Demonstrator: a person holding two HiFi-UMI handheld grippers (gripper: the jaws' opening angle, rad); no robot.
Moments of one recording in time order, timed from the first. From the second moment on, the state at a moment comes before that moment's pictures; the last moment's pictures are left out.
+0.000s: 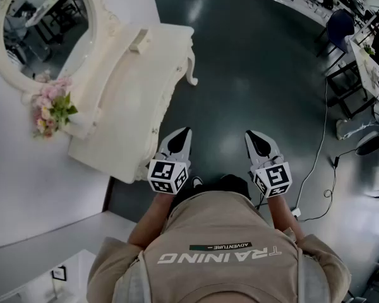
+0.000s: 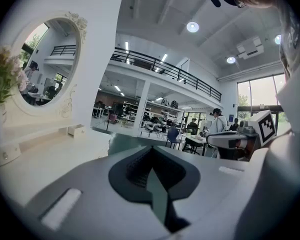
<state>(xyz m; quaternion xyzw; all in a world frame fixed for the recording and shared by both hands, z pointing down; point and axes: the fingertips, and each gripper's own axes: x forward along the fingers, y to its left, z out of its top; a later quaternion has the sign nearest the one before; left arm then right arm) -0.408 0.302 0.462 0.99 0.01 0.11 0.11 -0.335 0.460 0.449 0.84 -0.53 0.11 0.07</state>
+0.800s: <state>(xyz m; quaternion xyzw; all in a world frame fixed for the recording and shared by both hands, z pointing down) -0.378 0.298 0.493 0.98 0.04 0.16 0.14 -0.315 0.452 0.450 0.85 -0.51 0.11 0.05</state>
